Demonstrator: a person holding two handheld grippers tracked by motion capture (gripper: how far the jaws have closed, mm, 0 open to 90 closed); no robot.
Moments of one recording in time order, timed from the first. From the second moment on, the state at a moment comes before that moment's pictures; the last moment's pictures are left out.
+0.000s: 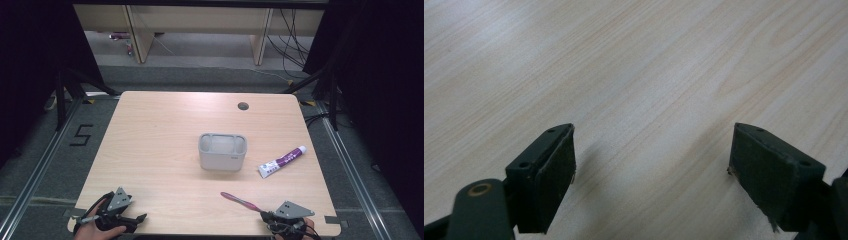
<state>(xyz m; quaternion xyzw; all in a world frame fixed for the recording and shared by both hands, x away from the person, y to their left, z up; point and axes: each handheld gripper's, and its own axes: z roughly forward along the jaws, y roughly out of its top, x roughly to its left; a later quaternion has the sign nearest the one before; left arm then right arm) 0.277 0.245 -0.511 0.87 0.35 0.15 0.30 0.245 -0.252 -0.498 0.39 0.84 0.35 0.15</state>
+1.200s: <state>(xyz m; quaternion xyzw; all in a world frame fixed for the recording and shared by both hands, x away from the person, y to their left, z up) 0.278 0.245 -0.512 0.87 0.35 0.16 0.30 0.268 -0.259 -0.499 0.40 0.85 0.30 0.17</state>
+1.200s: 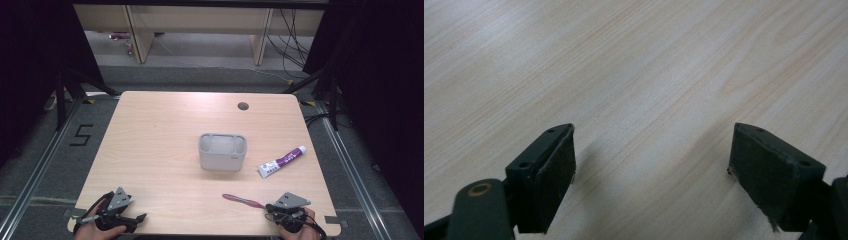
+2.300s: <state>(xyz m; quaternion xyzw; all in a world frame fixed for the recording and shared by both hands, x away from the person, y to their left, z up) 0.276 0.246 -0.511 0.87 0.36 0.16 0.30 0.318 -0.269 -0.500 0.41 0.85 0.27 0.19</state>
